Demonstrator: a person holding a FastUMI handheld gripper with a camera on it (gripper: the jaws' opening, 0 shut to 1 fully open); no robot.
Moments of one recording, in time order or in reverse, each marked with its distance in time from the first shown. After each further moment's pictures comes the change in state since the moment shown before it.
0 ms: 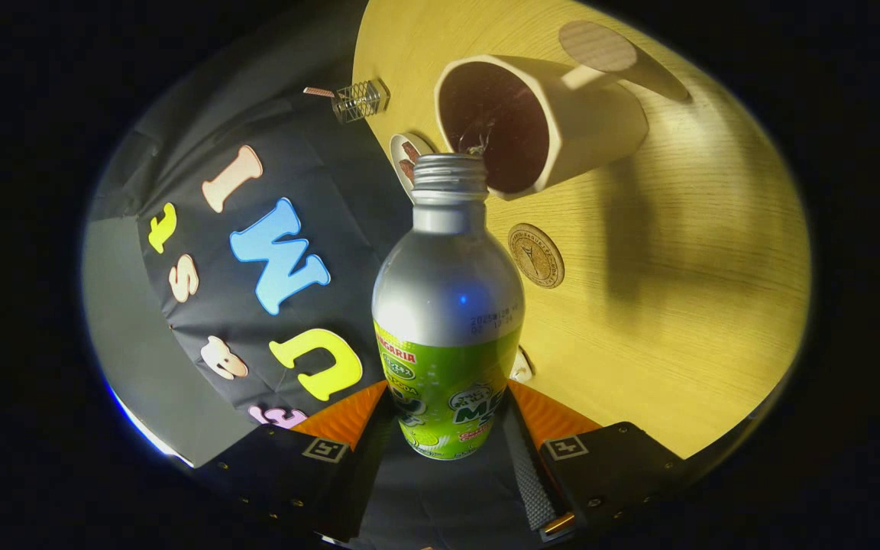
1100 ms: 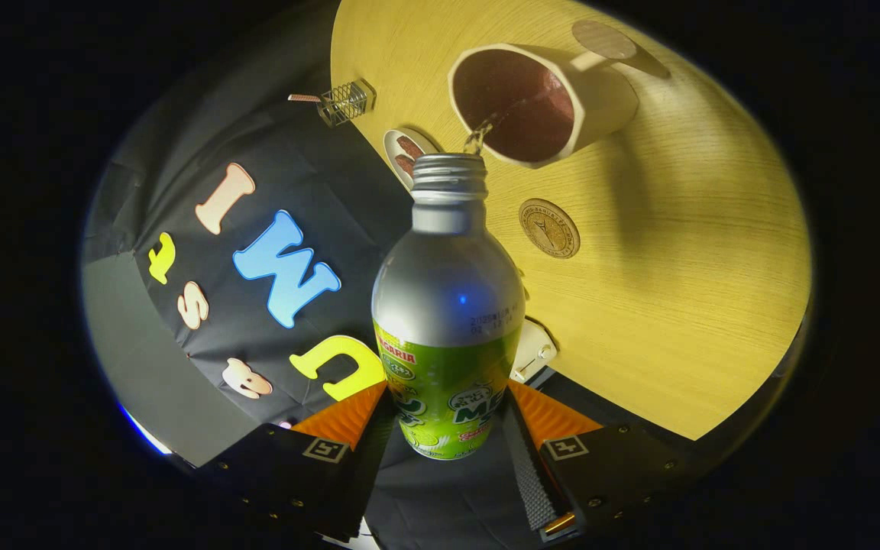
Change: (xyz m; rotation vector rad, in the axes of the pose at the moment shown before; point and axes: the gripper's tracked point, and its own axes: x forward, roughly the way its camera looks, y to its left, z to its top) arm -0.004 0.034 -0.015 0.128 0.029 0.019
